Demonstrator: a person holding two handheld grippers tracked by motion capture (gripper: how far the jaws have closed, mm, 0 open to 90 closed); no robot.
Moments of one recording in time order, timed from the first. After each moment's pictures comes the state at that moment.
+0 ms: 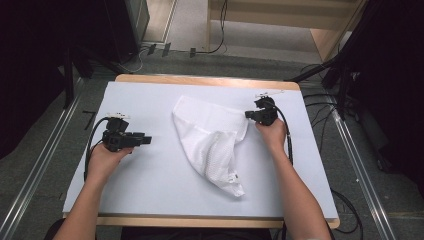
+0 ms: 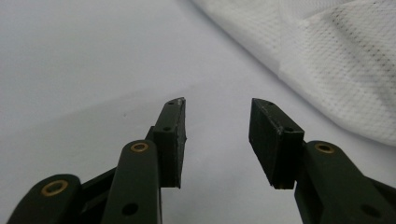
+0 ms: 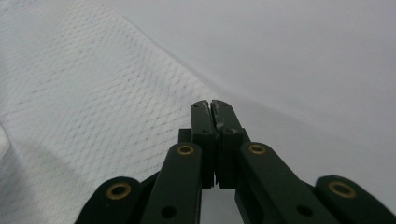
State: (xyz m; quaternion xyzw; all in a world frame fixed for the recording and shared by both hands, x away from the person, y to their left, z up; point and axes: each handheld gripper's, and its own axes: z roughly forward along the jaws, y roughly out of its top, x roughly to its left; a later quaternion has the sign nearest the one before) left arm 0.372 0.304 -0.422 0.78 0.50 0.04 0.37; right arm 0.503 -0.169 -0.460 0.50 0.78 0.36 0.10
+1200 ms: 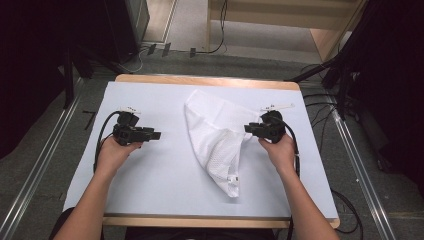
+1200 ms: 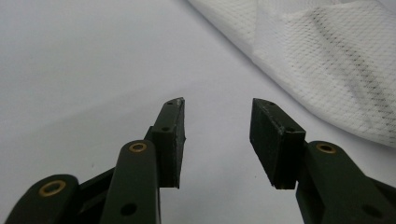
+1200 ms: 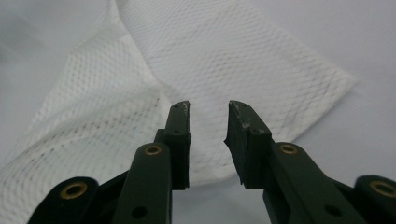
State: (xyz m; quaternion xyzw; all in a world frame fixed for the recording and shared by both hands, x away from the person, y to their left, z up) left arm 0.393 0.278 -0.418 0.80 0.47 0.04 0.37; right arm 0.420 -0.168 -0.430 0.47 0.79 0.39 0.09
